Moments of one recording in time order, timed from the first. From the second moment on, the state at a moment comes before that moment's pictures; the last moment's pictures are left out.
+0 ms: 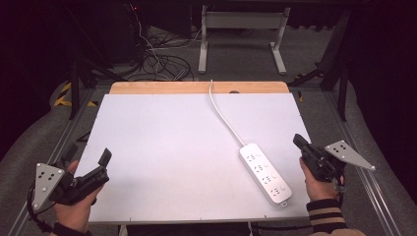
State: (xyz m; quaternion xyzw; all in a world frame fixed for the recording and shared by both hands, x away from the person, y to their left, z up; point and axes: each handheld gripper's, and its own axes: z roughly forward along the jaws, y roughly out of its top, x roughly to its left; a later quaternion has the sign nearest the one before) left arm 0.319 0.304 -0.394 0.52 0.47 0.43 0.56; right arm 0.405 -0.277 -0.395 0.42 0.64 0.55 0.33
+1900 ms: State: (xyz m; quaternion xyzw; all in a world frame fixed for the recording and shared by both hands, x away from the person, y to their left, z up) left arm 0.306 0.312 -0.395 0.53 0.47 0.44 0.55; right arm 0.478 -0.198 -0.454 0.43 0.82 0.31 0.19
